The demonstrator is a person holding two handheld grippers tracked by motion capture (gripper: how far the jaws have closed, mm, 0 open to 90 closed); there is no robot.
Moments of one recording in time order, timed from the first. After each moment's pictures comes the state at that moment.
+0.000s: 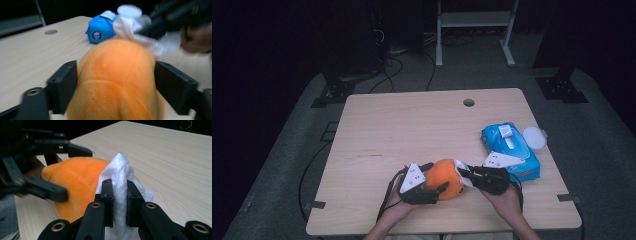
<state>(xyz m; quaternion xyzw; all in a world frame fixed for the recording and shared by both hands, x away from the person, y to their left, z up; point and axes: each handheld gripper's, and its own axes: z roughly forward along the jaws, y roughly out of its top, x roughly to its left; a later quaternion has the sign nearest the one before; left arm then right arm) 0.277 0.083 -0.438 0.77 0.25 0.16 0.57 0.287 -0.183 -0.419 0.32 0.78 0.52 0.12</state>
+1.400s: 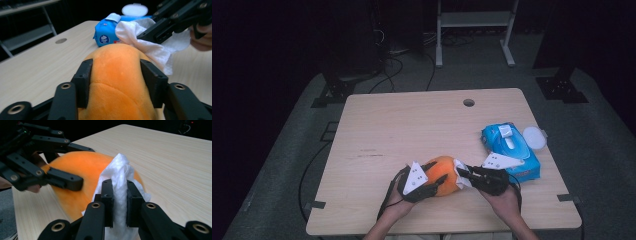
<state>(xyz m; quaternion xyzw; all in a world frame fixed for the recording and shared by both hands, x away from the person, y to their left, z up) 0.277 0.078 -0.436 0.79 0.20 0.25 0.53 0.287 -0.179 -0.420 0.31 0.78 0.53 0.13</state>
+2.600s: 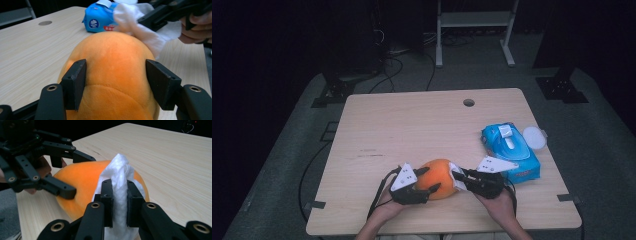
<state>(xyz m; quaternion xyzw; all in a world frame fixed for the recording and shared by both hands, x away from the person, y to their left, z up) 0.278 0.101 -0.446 0.80 0.21 0.17 0.53 0.281 -0.166 -0.425 0.31 0.78 0.53 0.13</state>
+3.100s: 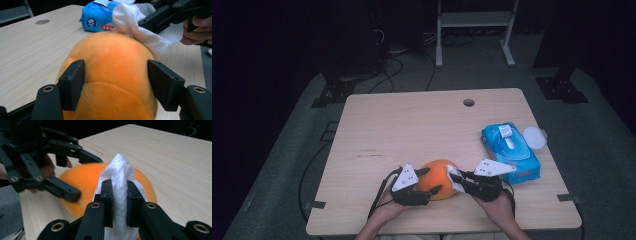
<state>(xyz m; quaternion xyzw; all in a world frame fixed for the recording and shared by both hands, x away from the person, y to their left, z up) 0.277 0.100 -0.444 0.81 0.20 0.16 0.53 0.273 -0.159 -0.423 0.29 0.79 0.53 0.14</state>
